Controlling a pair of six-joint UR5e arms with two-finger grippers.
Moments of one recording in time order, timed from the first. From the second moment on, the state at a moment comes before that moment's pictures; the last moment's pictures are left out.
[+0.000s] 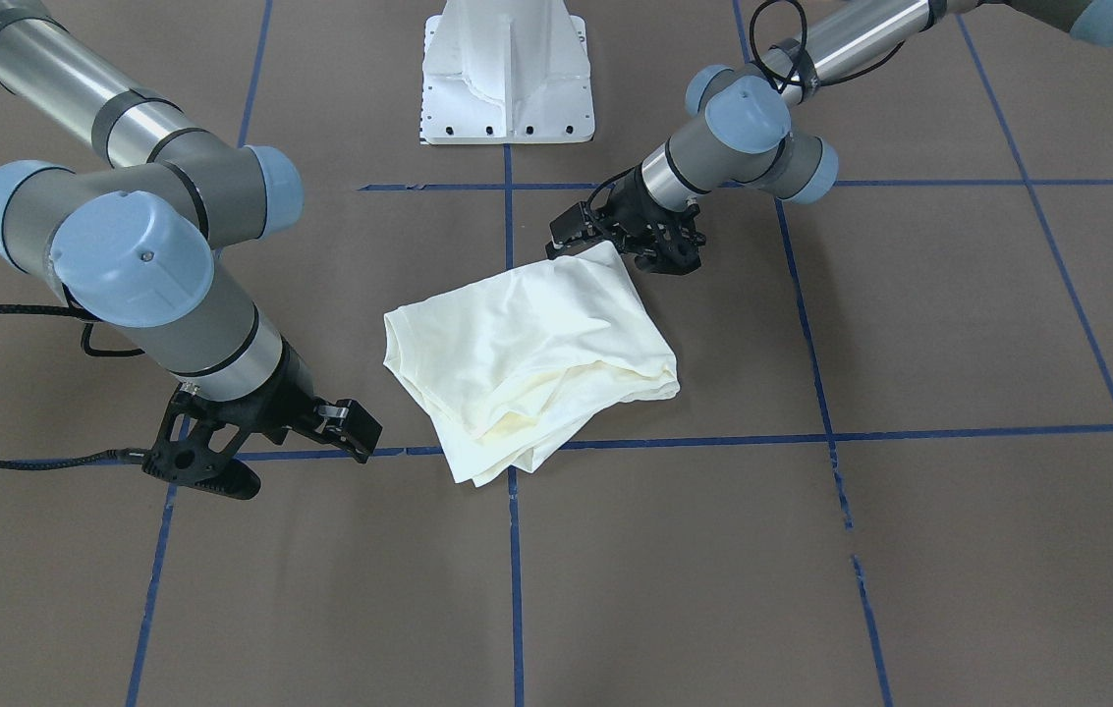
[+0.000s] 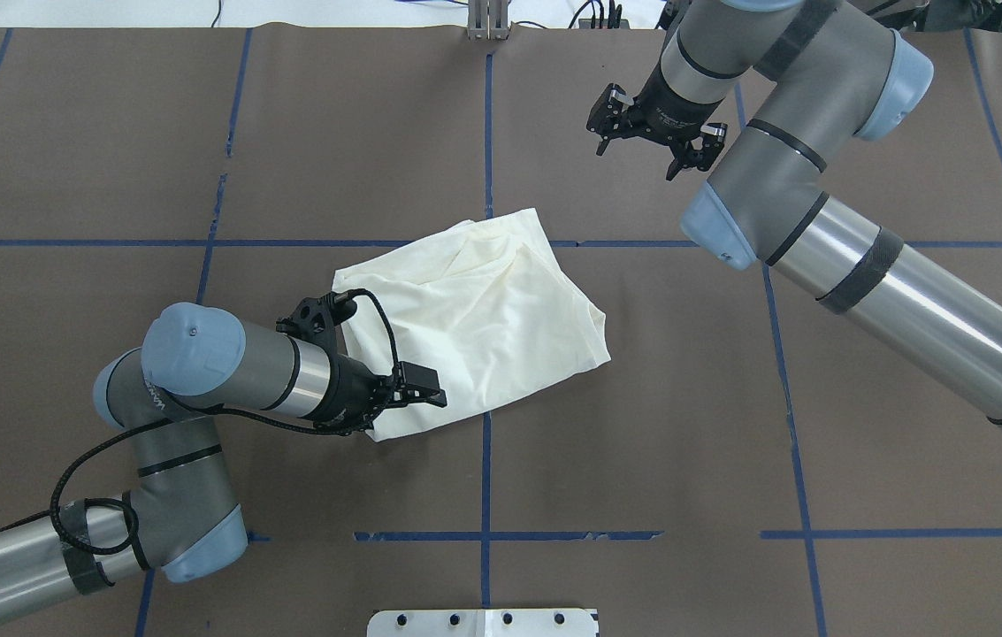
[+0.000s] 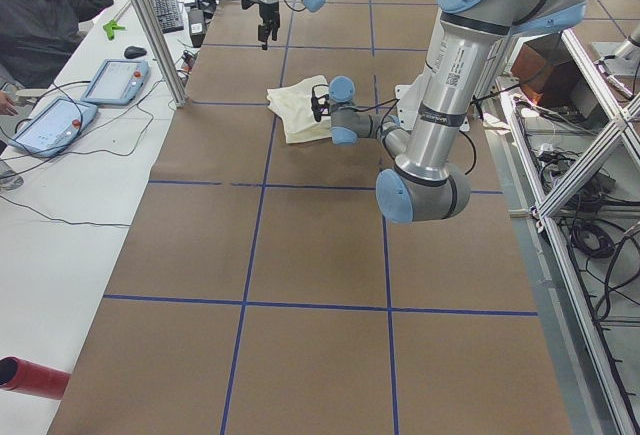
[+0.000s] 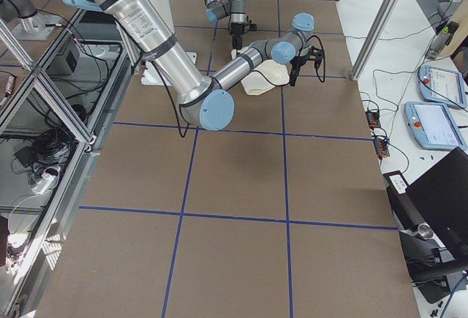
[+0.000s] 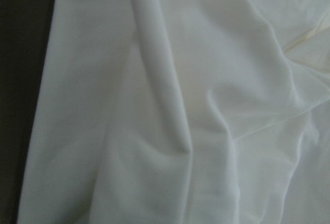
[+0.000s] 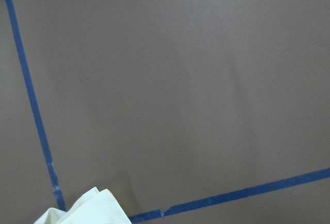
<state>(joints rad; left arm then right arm) -0.44 -2.00 -1.57 -2.50 -1.99 -1.70 0.89 -0.84 1.41 -1.40 2.14 1.27</state>
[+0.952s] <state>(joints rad) -0.50 -1.81 -1.79 -2.48 -2.05 -1.65 0.95 -0.93 1.49 -1.40 2.15 1.14</state>
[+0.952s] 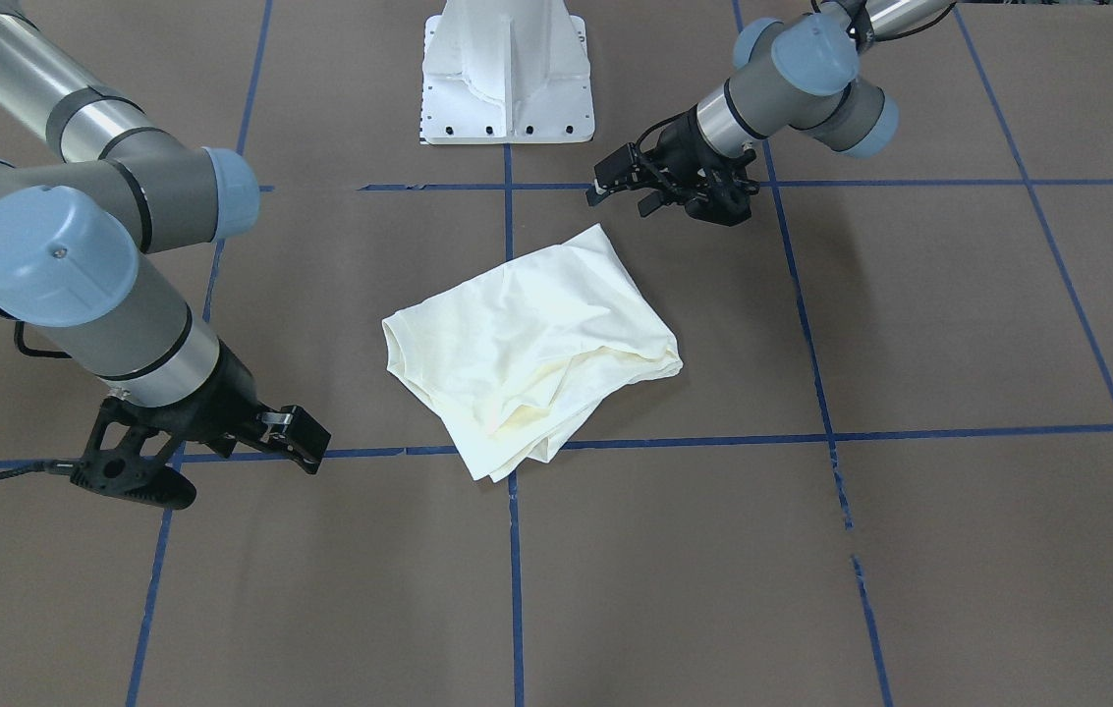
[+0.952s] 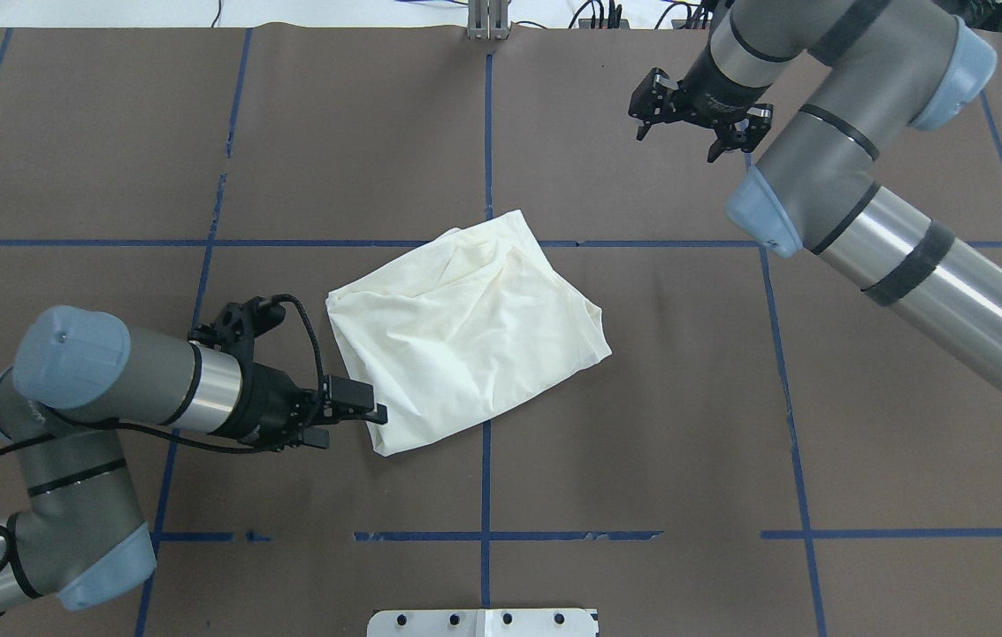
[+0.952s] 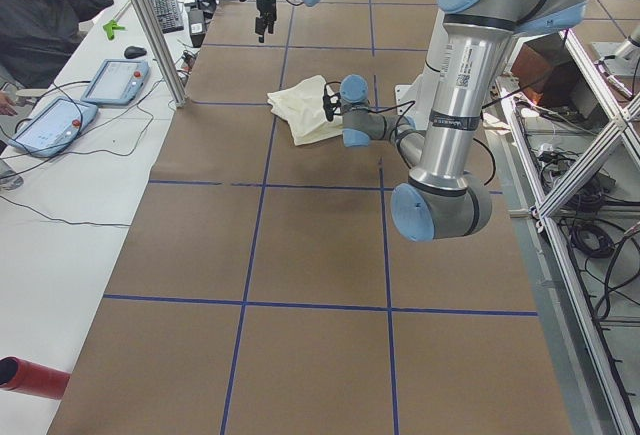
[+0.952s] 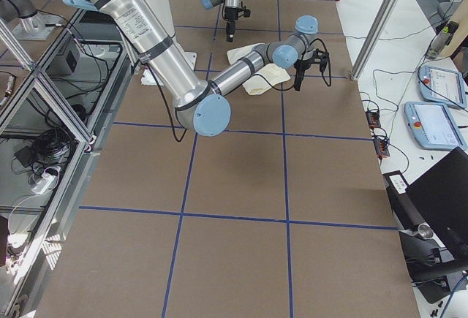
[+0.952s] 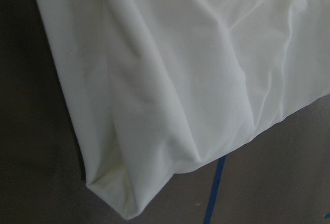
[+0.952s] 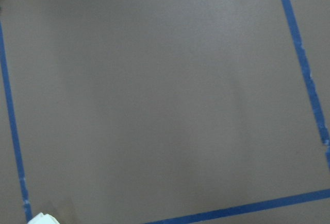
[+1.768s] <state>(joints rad) -1.05 -1.76 -2.00 -1.73 -2.10 -0.77 1.16 -1.35 1.72 -1.51 2.15 0.51</state>
